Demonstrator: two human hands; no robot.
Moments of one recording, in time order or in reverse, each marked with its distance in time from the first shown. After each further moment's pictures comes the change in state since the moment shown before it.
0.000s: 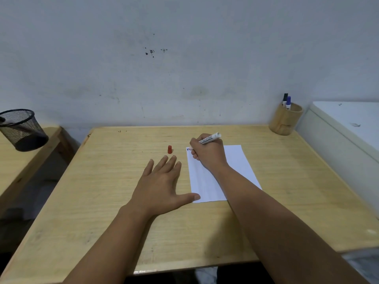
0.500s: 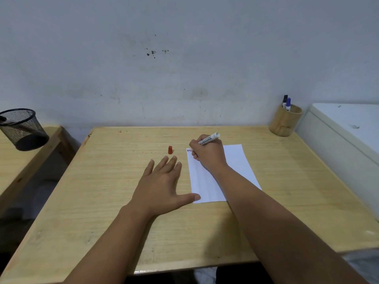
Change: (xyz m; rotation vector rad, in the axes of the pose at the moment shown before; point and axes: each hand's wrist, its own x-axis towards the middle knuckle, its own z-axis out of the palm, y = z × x) left_hand 0.000 -0.001 0.001 0.000 0.008 -0.001; right_hand 0.003 0.002 0.001 -0.038 -0.002 -0.023
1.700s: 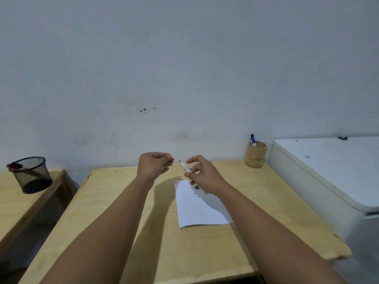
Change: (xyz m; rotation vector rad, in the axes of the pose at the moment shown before) left_hand 0.080 0.037 -0.105 -1.273 0.316 -0.377; right_hand -0.042 -0.066 -0.075 -0.133 -0.255 -0.175
